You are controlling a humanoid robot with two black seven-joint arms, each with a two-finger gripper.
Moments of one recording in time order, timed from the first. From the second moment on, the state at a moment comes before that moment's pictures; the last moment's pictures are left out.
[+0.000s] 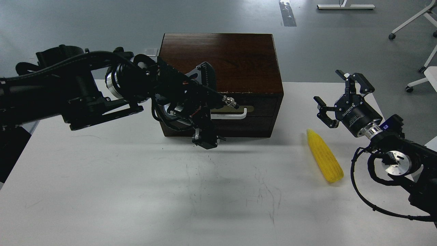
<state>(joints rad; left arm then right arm) -1.42 0.35 0.01 -1.26 2.18 -0.49 -0.49 0.68 -0.53 0.36 0.80 0.08 0.49 0.49</state>
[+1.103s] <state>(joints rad) -1.39 0.29 0.06 -1.18 2.18 -0.49 -0.49 0.66 -0.53 0.36 0.80 0.08 0.49 0.49</state>
